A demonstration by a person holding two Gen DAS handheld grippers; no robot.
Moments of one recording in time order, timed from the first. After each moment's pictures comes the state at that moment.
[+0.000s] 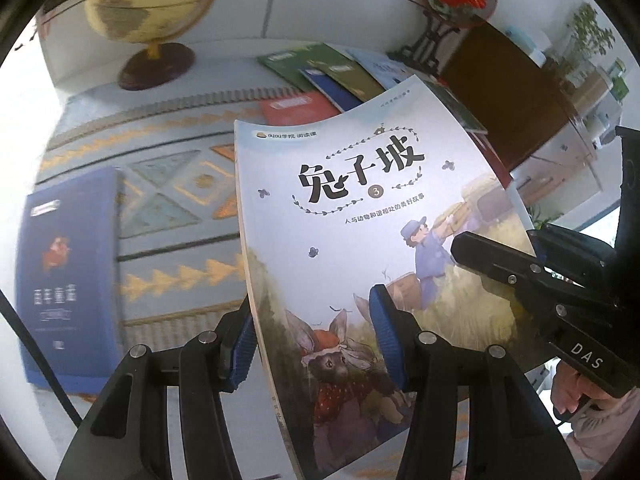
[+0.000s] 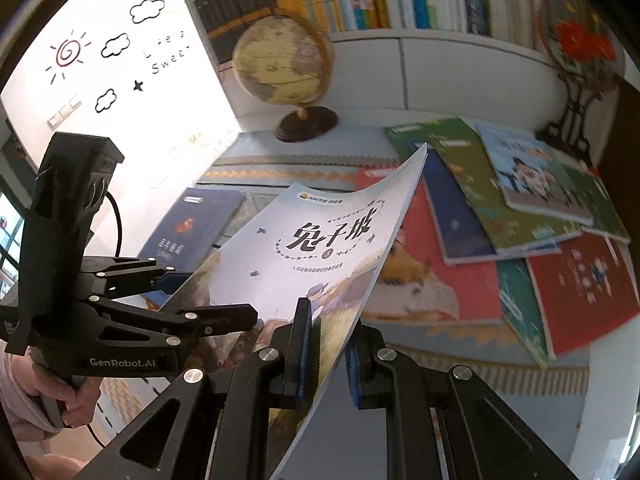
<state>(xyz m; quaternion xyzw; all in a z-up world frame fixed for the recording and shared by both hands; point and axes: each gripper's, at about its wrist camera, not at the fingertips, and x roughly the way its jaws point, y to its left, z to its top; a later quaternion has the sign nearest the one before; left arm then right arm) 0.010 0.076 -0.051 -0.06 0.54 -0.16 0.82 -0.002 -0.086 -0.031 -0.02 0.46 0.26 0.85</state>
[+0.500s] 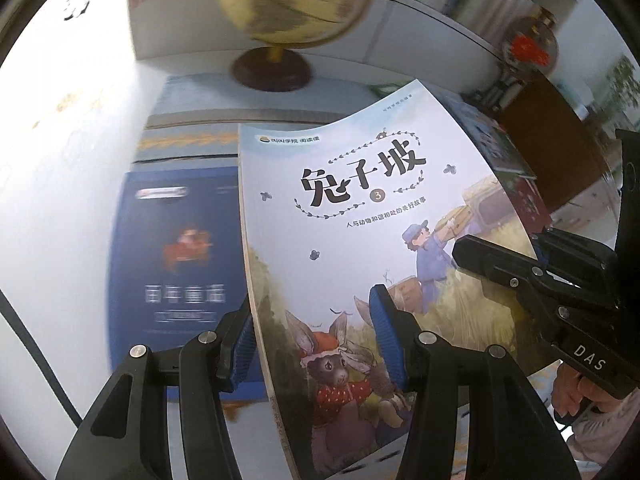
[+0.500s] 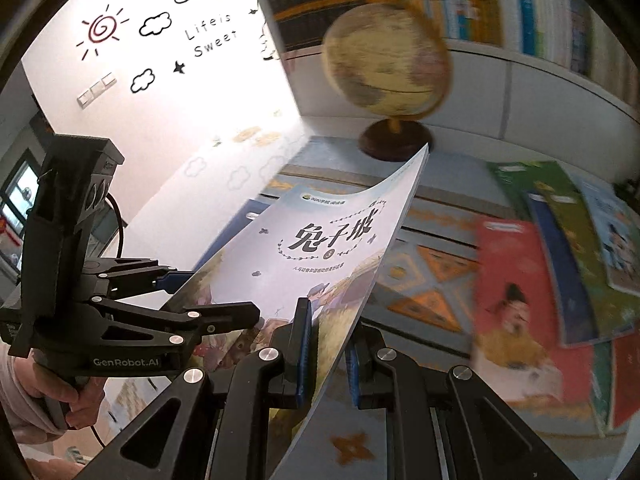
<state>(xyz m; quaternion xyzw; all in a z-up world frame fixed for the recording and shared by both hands) 0.019 0.218 -0.045 -0.10 0.54 -0.10 0.83 0.029 0.060 -0.025 -0.04 0.46 0.32 0.83</state>
